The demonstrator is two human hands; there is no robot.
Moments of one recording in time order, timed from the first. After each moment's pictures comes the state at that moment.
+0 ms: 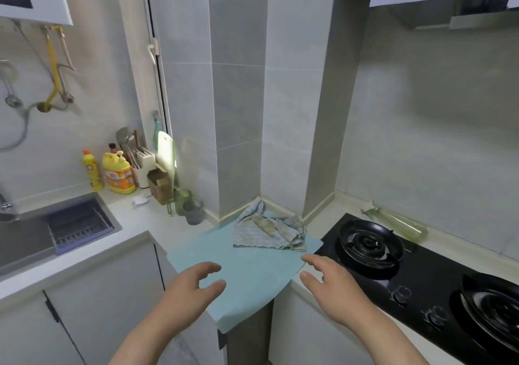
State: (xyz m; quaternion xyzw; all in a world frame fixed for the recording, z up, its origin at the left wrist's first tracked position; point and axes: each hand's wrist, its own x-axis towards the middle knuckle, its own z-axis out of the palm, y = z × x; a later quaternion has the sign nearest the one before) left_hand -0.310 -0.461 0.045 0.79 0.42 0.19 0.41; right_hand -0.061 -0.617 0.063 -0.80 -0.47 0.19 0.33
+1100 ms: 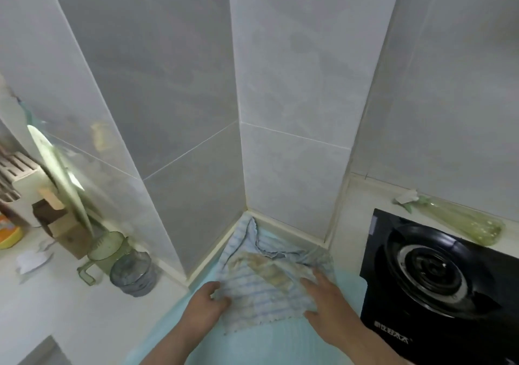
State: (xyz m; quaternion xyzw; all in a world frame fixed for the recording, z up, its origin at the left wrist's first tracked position) left_hand -0.066 -0.100 -0.111 0.71 0.48 0.05 0.52; right_hand 0.133 -0.293 -0.134 -0.86 -0.42 0.26 0.15
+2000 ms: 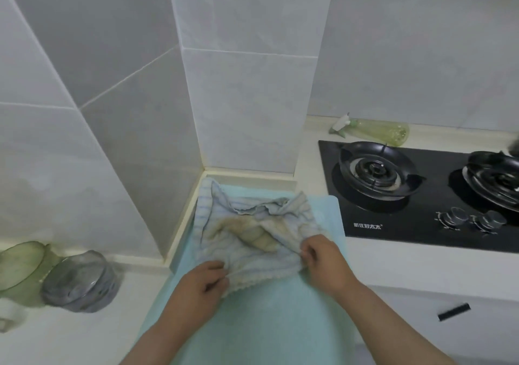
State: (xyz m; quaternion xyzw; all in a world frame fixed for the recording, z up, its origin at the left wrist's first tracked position) left_hand -0.097 -0.039 -0.204 0.90 0.08 0.09 0.42; right_hand 0.051 -0.291 -0.209 -0.92 -0.22 0.04 0.32
